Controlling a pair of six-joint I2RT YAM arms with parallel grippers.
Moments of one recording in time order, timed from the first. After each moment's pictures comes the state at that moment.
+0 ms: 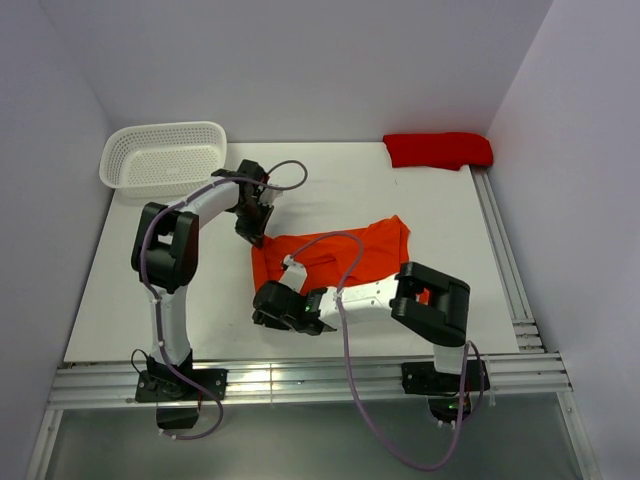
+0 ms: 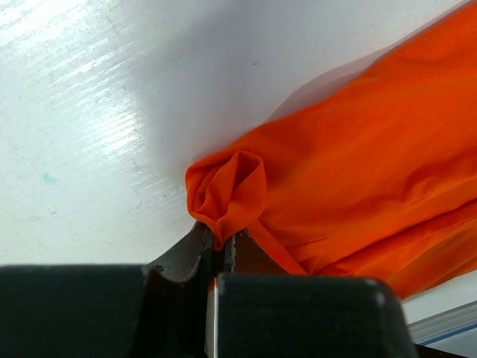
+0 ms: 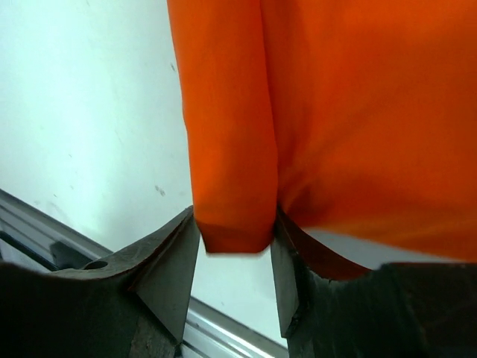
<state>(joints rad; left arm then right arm) -0.34 2.07 1.56 -0.85 0.19 0.04 1.26 1.86 1.04 -0.04 0.33 1.33</state>
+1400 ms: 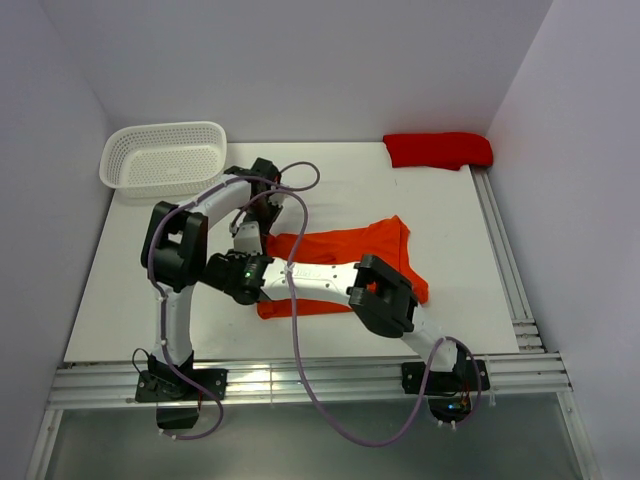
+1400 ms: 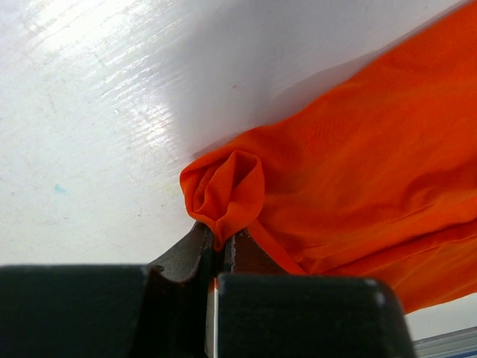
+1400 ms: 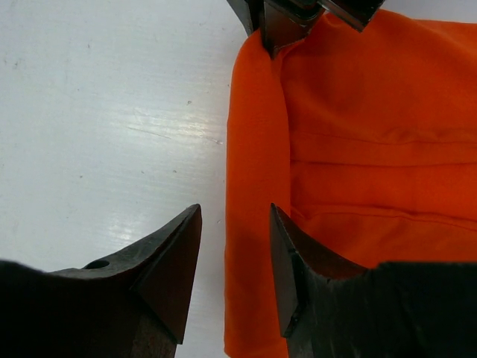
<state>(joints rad) -0.41 2.11 1.64 -0.90 0.08 0.06 1.24 2.22 1.82 -0.70 0.77 0.92</state>
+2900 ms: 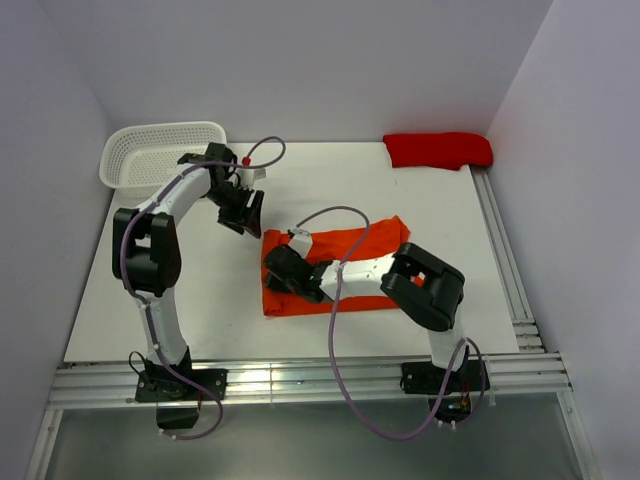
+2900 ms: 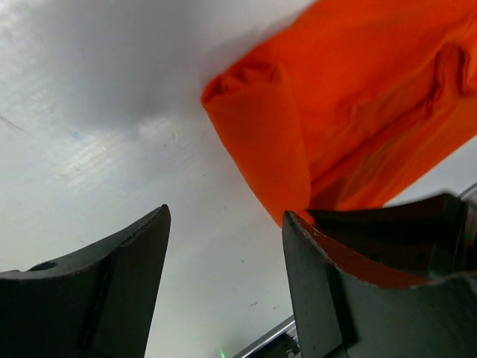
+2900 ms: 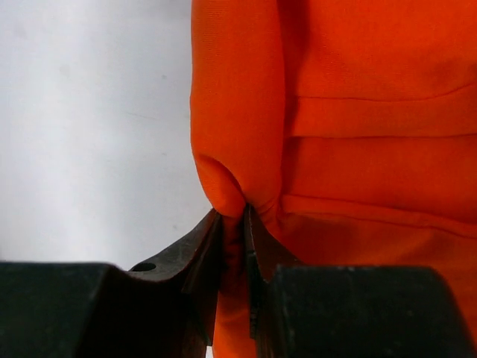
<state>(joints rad) -0.21 2.02 1.69 -1.01 0.44 0.16 1.08 1.94 1.16 -0.05 0.36 1.10</state>
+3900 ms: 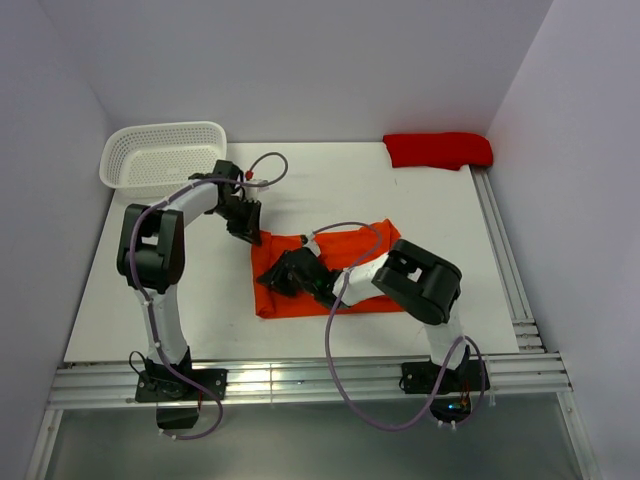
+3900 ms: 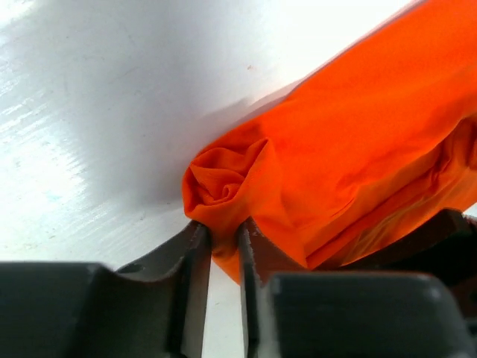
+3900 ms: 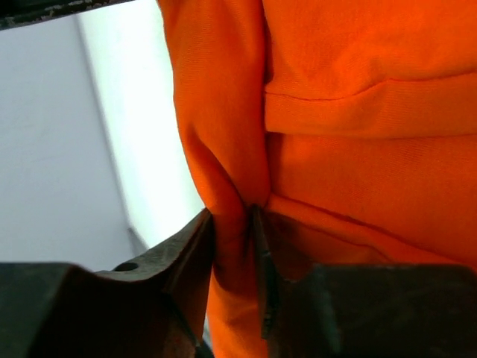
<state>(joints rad) -0.22 2.03 1.46 -0.73 0.47 0.08 0.99 1.97 0.87 0.58 0.07 1.35</state>
